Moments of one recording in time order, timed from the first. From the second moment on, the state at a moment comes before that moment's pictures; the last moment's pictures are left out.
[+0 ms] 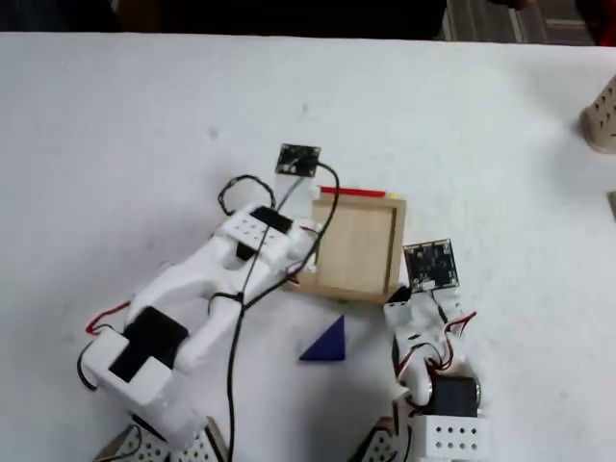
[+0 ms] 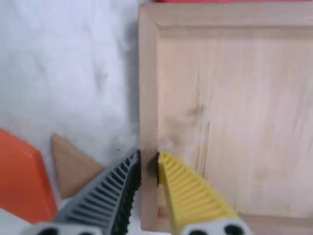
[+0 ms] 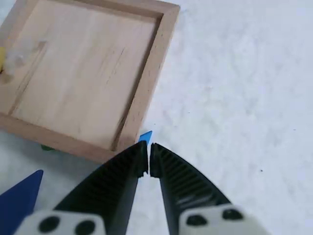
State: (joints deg) left arm 25.2 10.2 27.9 45.2 22.6; right arm -1.1 -102.4 96.4 59.8 14.6
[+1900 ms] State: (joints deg) left arm -37.3 -22.0 57.6 41.5 3.9; right arm -29.3 -60.6 62.4 49.2 1.0
